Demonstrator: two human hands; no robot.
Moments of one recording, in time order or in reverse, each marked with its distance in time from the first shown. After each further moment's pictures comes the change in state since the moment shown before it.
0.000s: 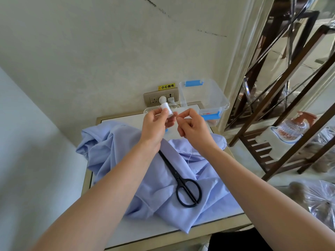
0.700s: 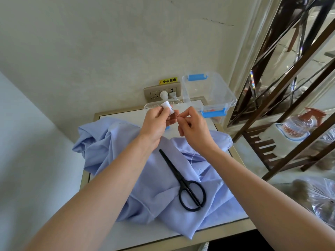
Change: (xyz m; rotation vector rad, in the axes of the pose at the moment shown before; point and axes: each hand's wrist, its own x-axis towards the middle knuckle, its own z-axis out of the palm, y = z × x) left_hand 0.023 -0.013 -0.007 0.063 -0.085 -0.041; right_hand 0.017 0.031 0.010 -0.264 0.044 -0.135
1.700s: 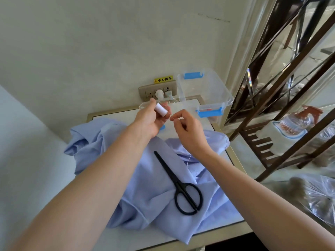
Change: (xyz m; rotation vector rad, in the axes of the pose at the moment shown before) left_hand 0.032 0.014 0.007 -0.431 0.186 -0.396; right_hand -0.001 0.007 0.004 0.006 0.027 0.036
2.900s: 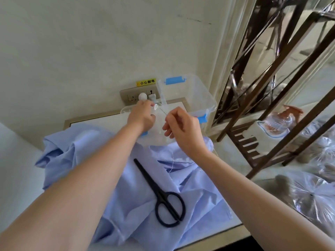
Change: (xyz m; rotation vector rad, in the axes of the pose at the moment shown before) left_hand 0.059 -0.013 0.007 1.637 -0.059 0.573; right_hand 0.005 -0.001 -0.034 0.146 0.046 -0.012
